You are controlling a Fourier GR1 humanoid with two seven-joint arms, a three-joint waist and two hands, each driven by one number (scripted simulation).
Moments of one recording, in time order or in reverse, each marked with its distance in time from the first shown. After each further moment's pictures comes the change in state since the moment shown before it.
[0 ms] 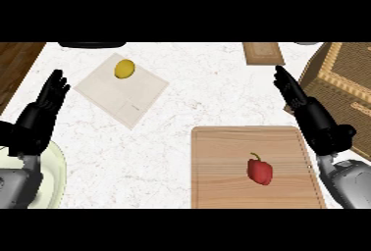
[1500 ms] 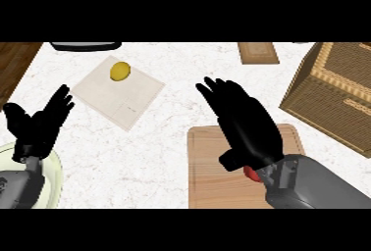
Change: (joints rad) left arm 0.014 -0.022 0.026 0.077 0.038 -0.015 0.228; right arm -0.321 0.106 0.352 -0.171 0.924 0.278 0.653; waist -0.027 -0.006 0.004
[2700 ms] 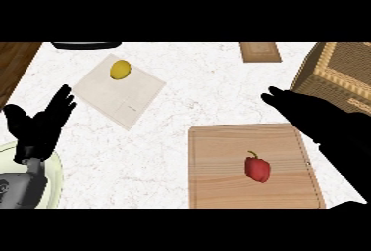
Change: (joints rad) left arm 0.013 -0.028 0.014 -0.039 -0.027 -0.004 0.016; right arm 0.093 -0.176 -0.426 -0.491 -0.631 0.510 0.363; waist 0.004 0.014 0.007
